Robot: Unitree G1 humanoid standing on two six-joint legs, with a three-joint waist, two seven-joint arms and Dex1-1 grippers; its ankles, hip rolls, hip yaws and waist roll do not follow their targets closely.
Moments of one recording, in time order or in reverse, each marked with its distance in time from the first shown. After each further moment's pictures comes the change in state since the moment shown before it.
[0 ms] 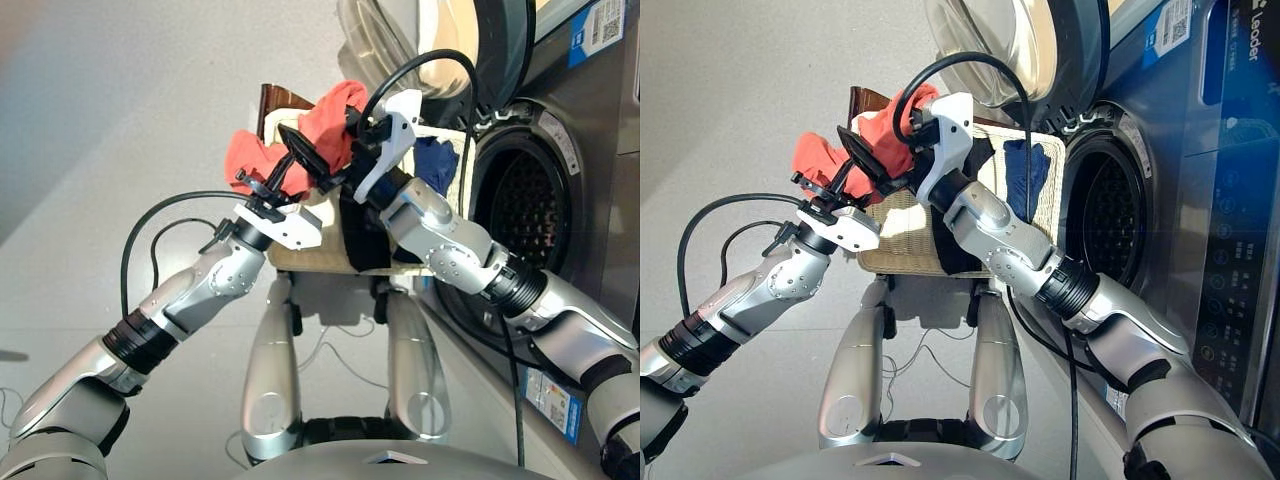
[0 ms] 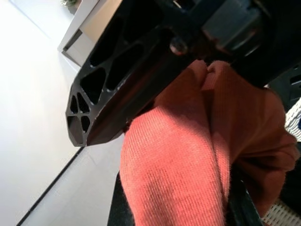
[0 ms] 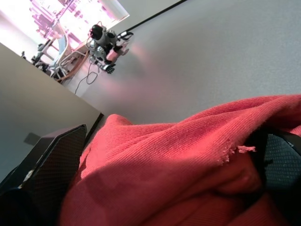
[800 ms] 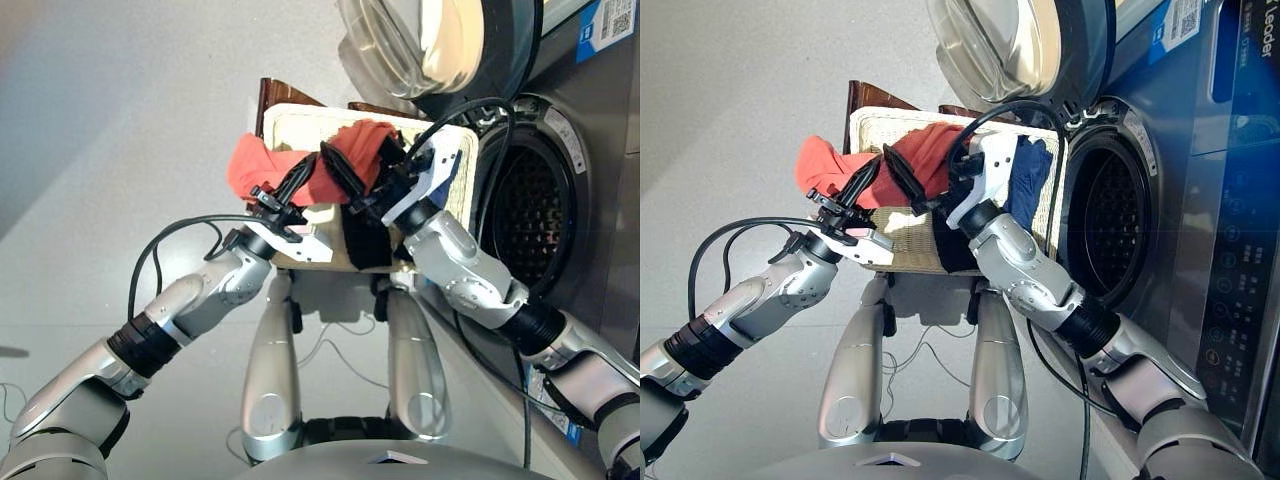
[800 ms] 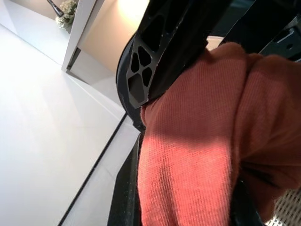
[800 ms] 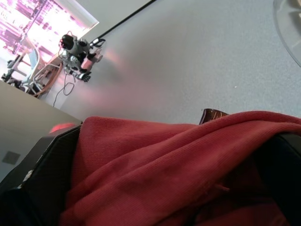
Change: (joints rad) left arm 0.006 -0.002 -0.041 0.000 0.192 0.050 0.079; right arm 0.240 -0.058 -0.098 -0.129 -0.040 -0.045 -0.025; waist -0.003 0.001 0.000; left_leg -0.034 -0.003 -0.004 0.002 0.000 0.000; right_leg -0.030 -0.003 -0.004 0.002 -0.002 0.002
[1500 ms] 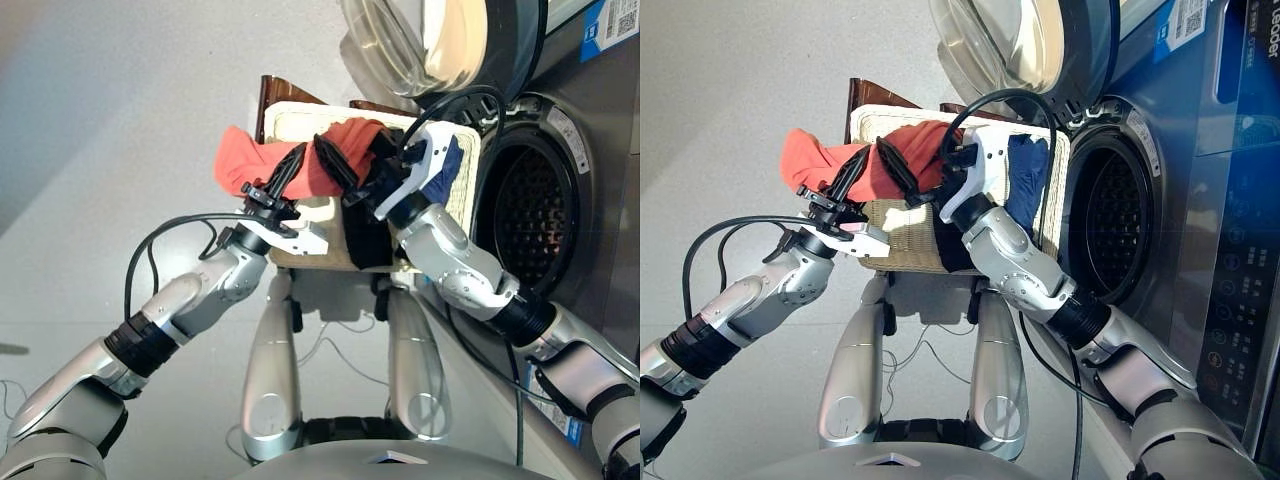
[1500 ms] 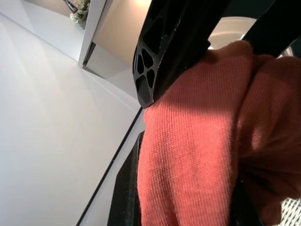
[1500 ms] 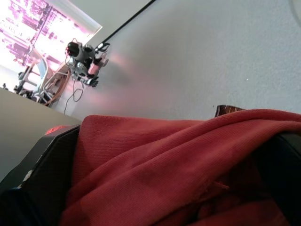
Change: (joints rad) left arm -0.006 0.029 0.009 -0.005 0.025 0.060 0.050; right arm -0.066 0.070 0.037 0.075 0.088 -0.002 0.003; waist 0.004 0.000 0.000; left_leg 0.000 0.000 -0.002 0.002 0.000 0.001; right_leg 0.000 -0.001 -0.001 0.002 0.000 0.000
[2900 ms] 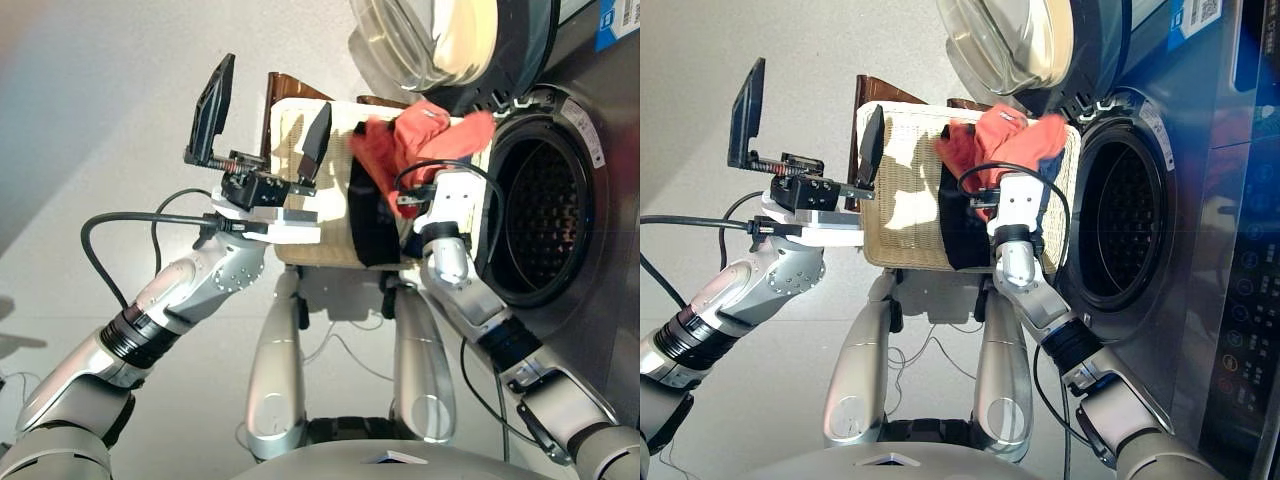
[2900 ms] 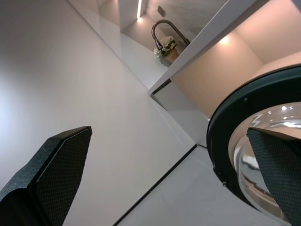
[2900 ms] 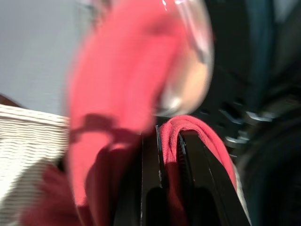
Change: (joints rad) left arm -0.044 -0.048 0.039 -0.121 -0.052 -0.134 0.238; right arm 0.237 0.138 -0.283 0.357 -0.963 -0.113 -0.599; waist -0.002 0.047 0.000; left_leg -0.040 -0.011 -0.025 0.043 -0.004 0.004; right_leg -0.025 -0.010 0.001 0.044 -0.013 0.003
